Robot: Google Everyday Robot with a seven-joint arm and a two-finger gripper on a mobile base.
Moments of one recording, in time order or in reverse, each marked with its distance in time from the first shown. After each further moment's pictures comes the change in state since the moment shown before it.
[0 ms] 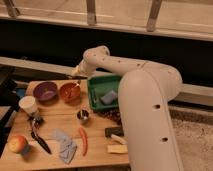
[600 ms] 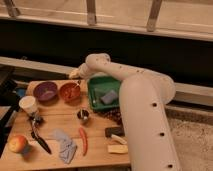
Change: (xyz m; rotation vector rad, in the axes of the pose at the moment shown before) arm 0.007 0.010 0.039 -0.130 0.022 0.070
